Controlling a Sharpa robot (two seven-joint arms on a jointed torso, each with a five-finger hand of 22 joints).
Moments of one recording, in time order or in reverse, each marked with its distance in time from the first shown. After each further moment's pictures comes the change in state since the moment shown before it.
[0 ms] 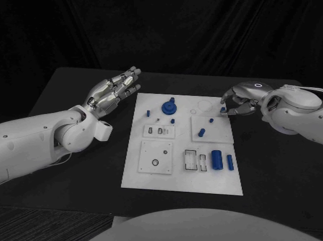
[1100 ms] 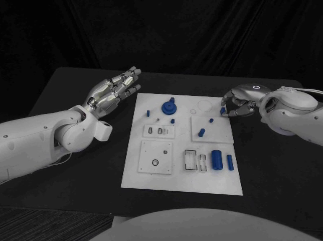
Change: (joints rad) left arm -0.001 0.002 0.000 -0.004 0.000 0.006 0.000; left_hand 0.000 0.000 0.000 0.000 0.000 0.000 0.000 0.000 0.000 0.000 0.000 0.000 0.000 0.000 0.000 0.000 0.001 0.000 0.000 0.000 0.000 0.000; right arm -0.014 0.019 0.000 -0.027 0.000 0.015 -0.017; right_hand 0.068 0.011 0.011 -0.011 0.034 -0.016 0.009 0.037 0.037 0.000 0.007 0.000 0.000 -0.001 0.006 0.000 0.000 0.000 -0.003 0.004 -0.010 0.001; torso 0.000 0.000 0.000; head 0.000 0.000
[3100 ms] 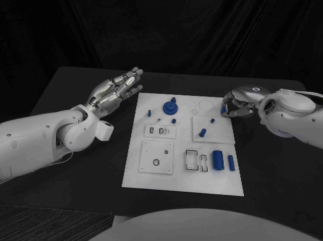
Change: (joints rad) left arm -0.002 0.003 0.000 -0.008 0.000 0.017 0.000; left_hand 0.000 0.000 0.003 -0.003 0.000 0.000 0.000 0.000 0.000 0.004 0.003 0.000 0.000 0.000 0.000 0.000 0.000 0.000 0.000 0.000 0.000 0.000; right arm -0.014 0.017 0.000 -0.010 -0.003 -0.020 -0.028; right_hand 0.035 0.041 0.018 -0.029 0.220 0.032 -0.018 0.132 0.085 0.000 0.000 0.000 0.000 0.000 0.000 0.000 0.000 0.000 0.000 0.000 -0.004 -0.001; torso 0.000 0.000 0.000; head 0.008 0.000
